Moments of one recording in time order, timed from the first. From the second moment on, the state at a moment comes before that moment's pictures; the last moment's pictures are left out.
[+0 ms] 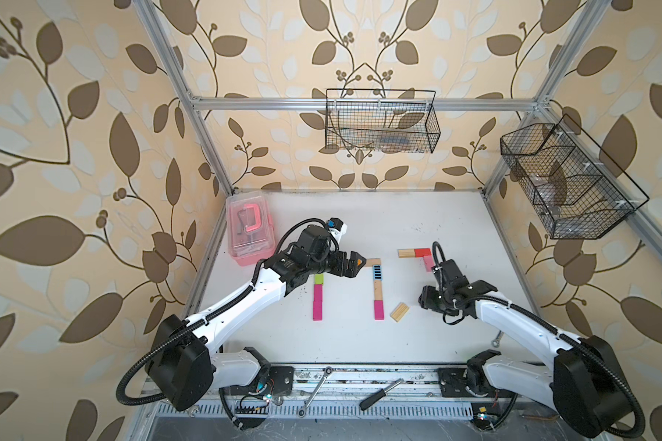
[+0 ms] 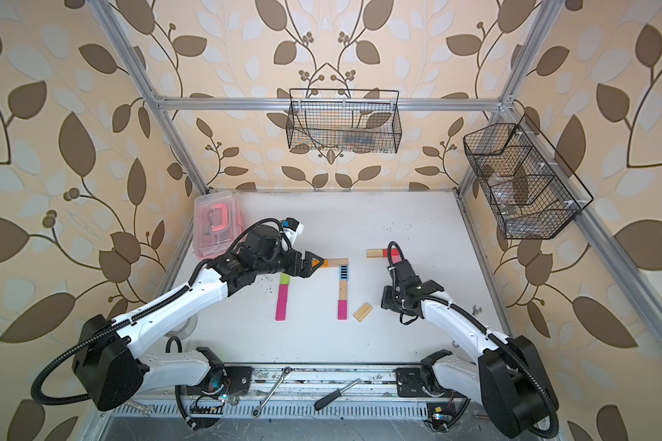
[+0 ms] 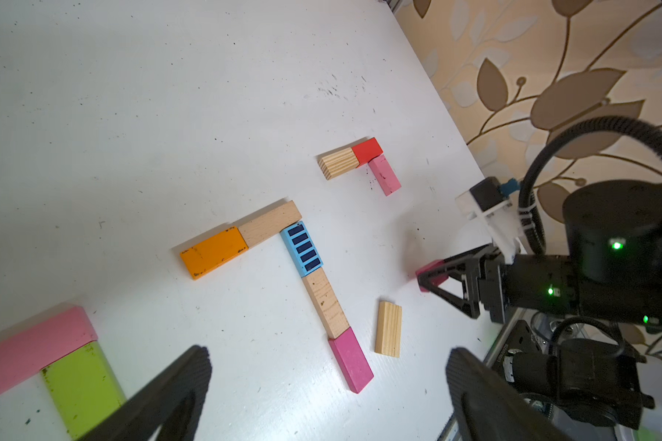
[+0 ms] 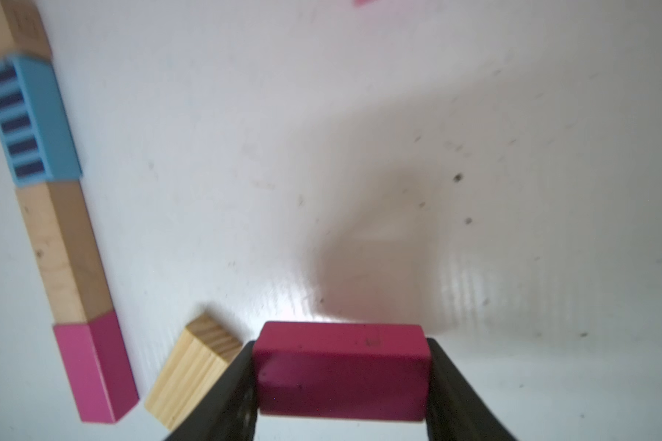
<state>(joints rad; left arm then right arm) -0.60 1.26 0.96 -0.32 0.29 -0.40 0.26 1.14 0.55 -0.56 0.01 0.62</state>
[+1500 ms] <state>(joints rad) -0.60 1.27 0.96 -0.33 0.28 -0.40 0.06 1.51 0.75 -0.41 -0.24 0.30</state>
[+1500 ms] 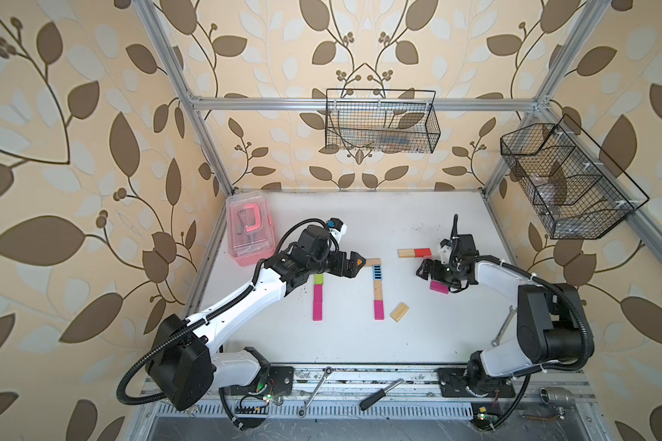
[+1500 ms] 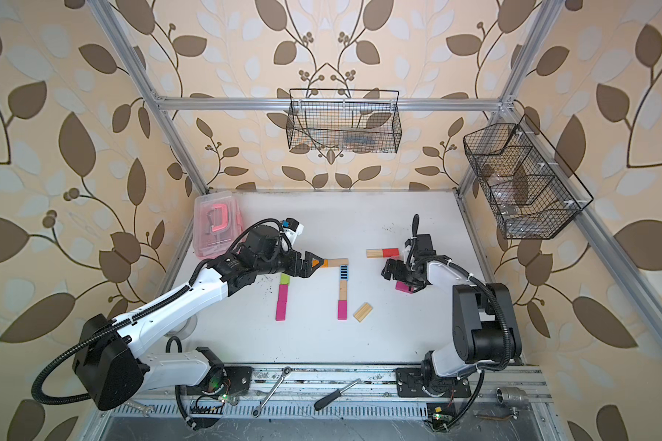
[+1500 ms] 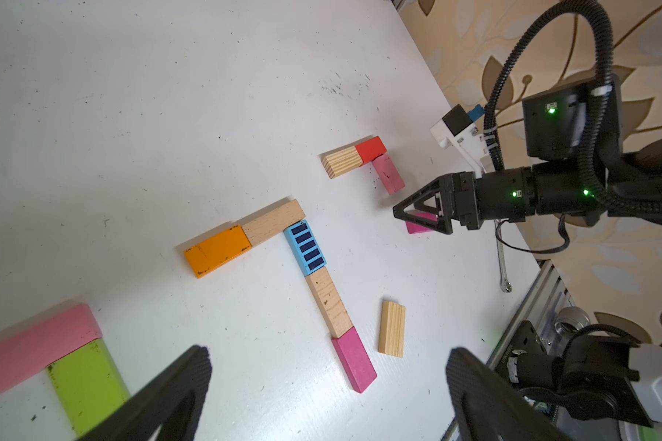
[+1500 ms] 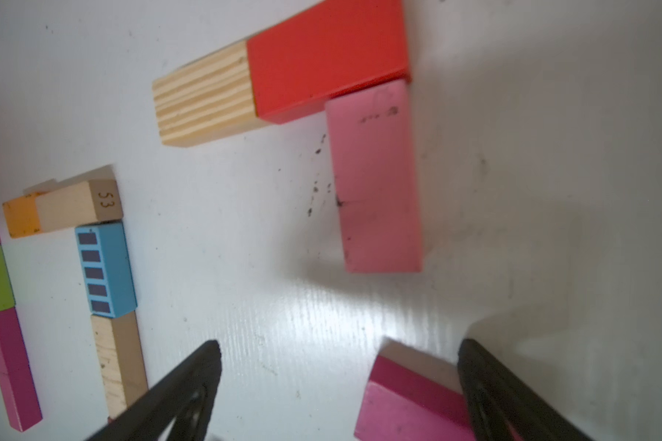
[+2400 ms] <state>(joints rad) -0.60 1.27 0.96 -0.32 0.28 -0.40 0.32 1.32 0.59 -0.51 0.04 0.56</state>
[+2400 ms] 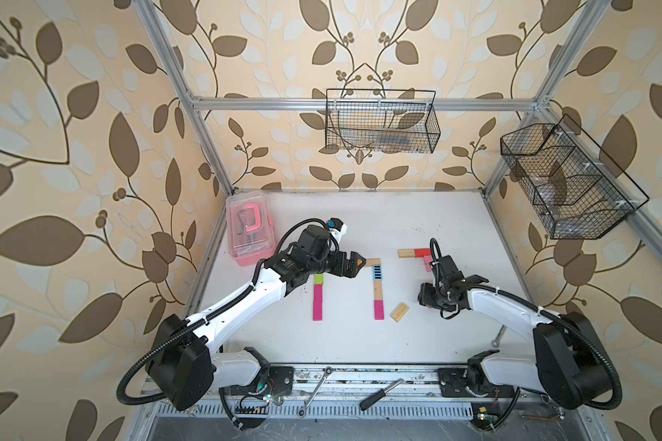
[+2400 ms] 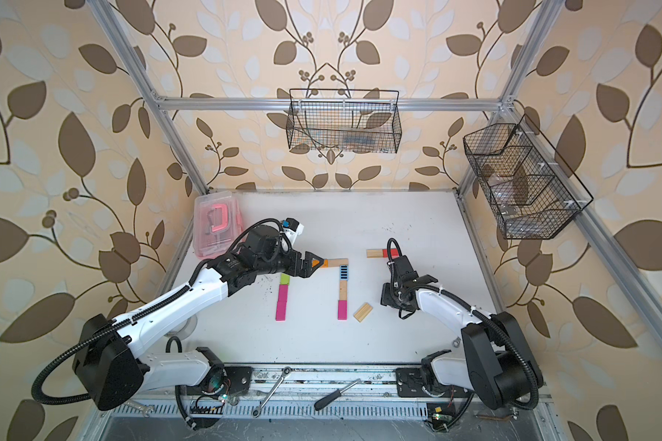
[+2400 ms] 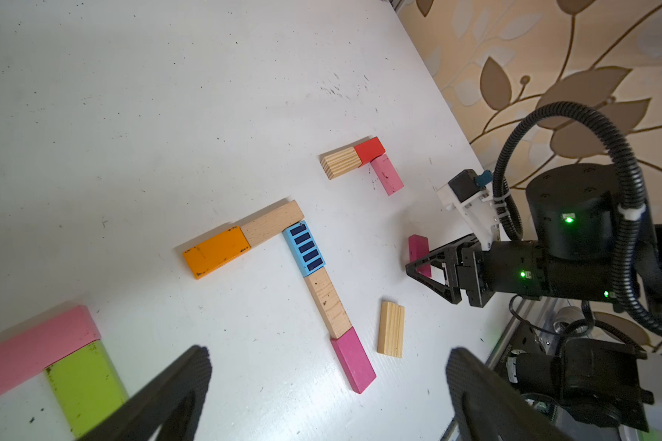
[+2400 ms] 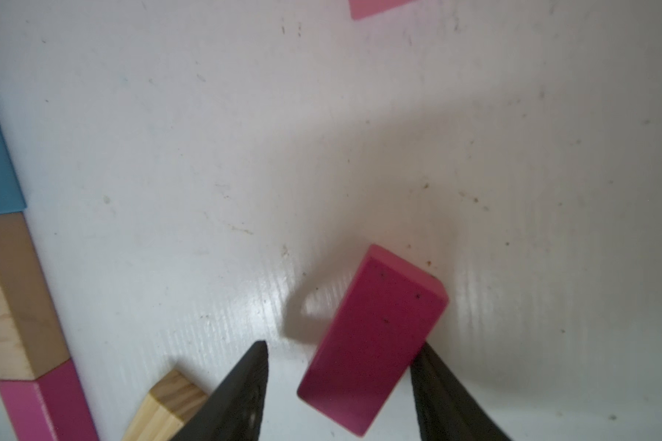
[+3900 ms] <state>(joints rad) -0.60 1.27 0.96 -0.32 0.26 -0.39 0.05 1.63 0.89 -0.57 -0.14 0.14</state>
